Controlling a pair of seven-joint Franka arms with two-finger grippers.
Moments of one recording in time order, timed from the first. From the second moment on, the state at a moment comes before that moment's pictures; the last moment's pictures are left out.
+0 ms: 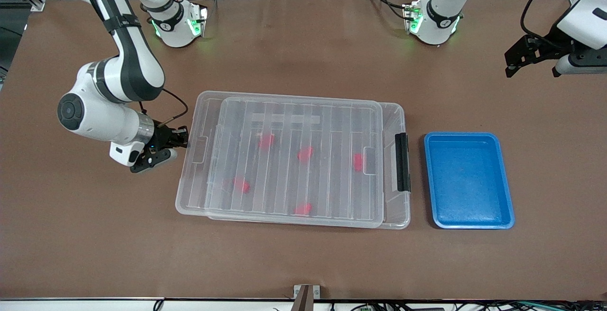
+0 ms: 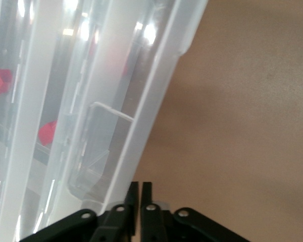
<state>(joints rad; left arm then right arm) -0.02 -0.11 -0.13 -1.60 0.04 1.52 -0.09 0.22 0.25 -0.05 -1.95 0.33 2.08 -0.32</state>
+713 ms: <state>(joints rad) -0.01 -0.11 -0.12 -1.58 0.04 1.52 -0.09 0.06 0.08 -0.12 -1.69 0.12 1.70 -0.11</state>
